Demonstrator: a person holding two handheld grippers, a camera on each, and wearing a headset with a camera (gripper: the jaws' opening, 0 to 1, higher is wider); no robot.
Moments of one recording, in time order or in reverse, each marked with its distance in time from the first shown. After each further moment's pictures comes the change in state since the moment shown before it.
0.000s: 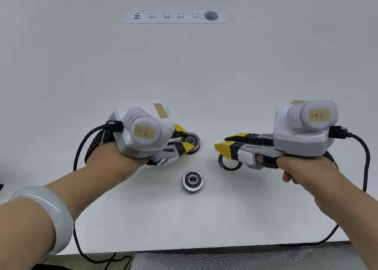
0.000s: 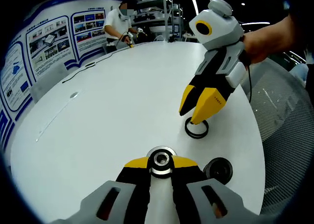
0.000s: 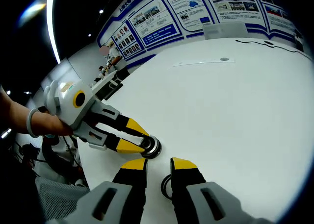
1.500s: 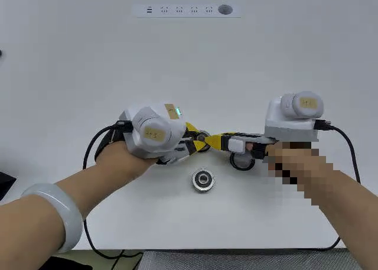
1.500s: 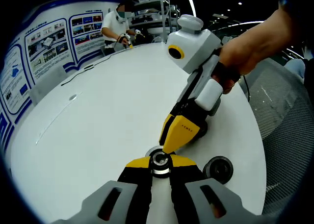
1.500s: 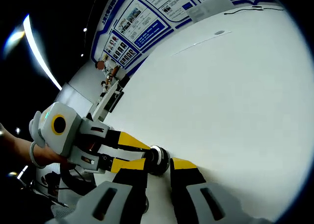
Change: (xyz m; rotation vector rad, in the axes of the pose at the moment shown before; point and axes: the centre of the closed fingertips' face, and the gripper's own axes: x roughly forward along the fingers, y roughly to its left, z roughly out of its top) left arm 0.000 -0.001 -0.001 0.021 -0.014 -0.006; right arm 0.048 0.007 0.000 0.263 0.002 0.128
